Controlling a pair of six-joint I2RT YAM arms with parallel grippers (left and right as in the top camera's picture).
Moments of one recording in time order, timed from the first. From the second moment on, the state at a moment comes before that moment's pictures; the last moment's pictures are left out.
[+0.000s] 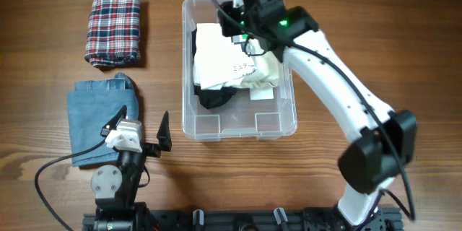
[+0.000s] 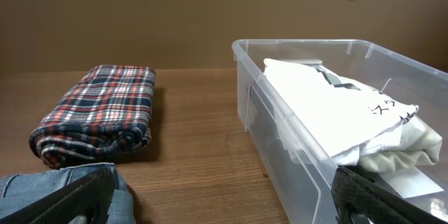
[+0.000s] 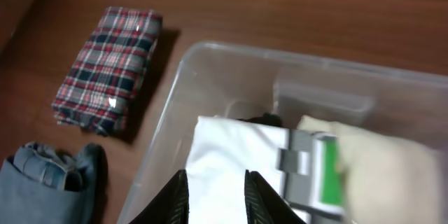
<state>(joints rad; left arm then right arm) 0.03 0.04 0.01 -0.06 0.19 -0.04 0.54 1.92 1.79 -0.61 -0.08 0.32</state>
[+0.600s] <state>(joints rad) 0.03 0.04 0.01 -0.06 0.19 -0.04 0.58 2.18 1.79 -0.51 -0.15 0.31</state>
